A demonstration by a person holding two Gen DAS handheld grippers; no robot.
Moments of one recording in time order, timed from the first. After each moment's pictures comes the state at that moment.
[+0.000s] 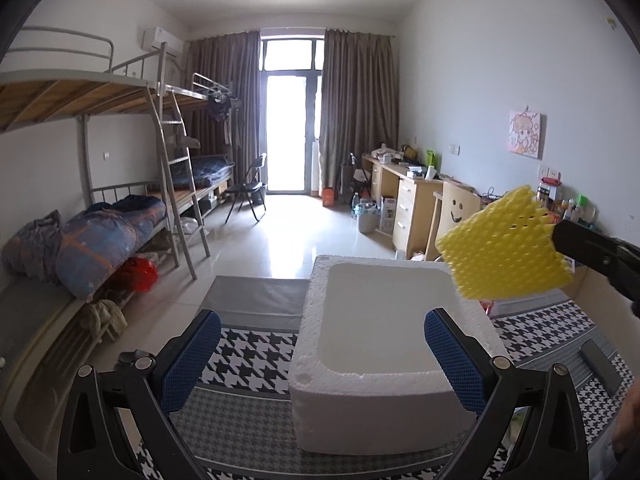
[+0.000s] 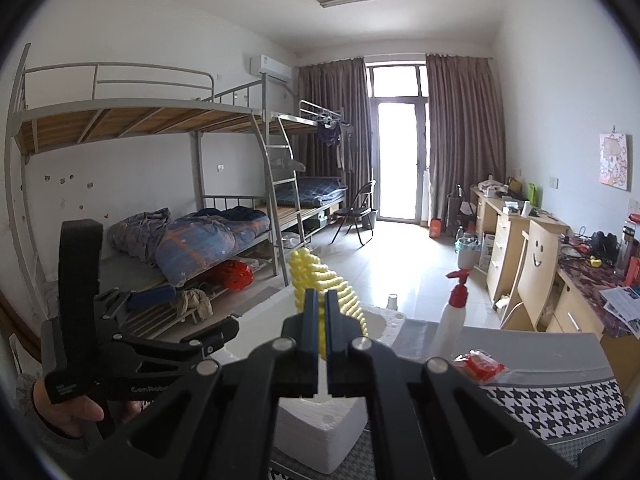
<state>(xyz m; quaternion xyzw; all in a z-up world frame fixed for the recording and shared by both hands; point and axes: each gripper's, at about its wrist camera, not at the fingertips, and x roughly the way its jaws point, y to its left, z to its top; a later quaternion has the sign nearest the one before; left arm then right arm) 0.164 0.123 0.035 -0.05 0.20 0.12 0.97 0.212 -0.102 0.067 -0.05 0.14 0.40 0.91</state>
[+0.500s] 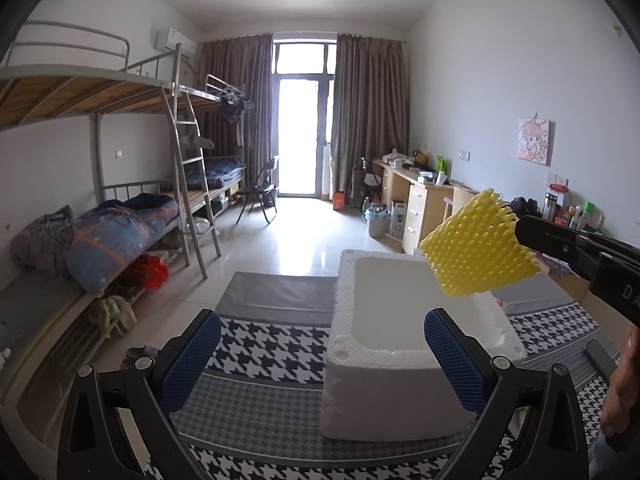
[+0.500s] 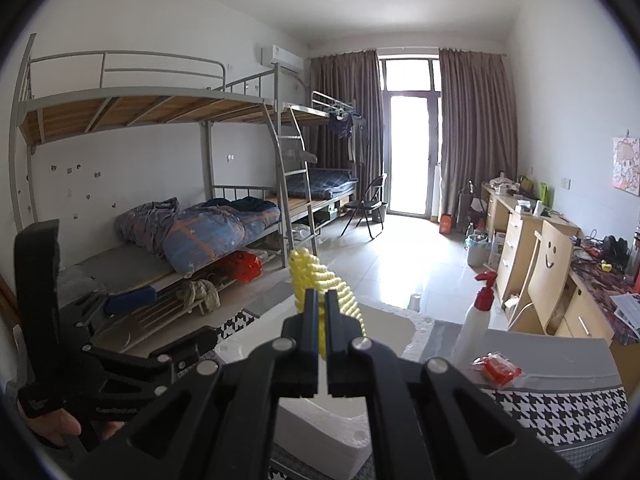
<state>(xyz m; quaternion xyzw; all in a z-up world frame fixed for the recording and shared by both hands) 0.138 0.142 0.029 -0.05 0.20 0.14 0.97 0.214 -0.077 0.063 -0.06 0.16 0.41 0.90</state>
